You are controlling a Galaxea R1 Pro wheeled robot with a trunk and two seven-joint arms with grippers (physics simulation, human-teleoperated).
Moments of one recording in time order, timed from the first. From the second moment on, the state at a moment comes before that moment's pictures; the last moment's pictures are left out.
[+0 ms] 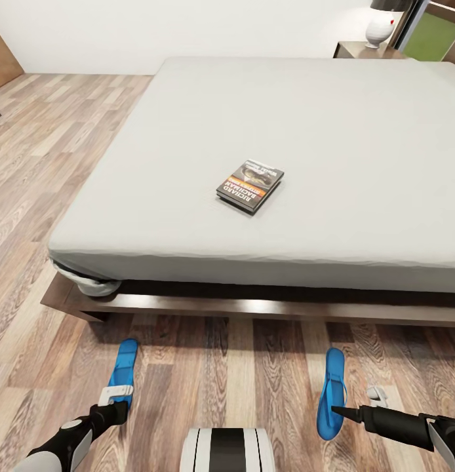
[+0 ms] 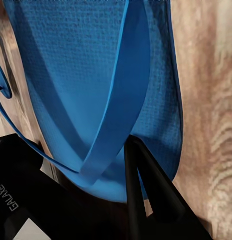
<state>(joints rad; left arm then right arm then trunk) -0.60 0.14 0.71 -0.19 -0.56 -0.09 -0.32 -0.52 -0.41 -0.24 -0.36 0.02 0.34 1.22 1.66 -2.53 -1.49</state>
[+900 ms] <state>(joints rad) -0.60 0.14 0.71 -0.19 -0.56 -0.09 -0.32 -0.52 -0.41 -0.24 -0.36 0.02 0.35 1.22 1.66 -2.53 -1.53</state>
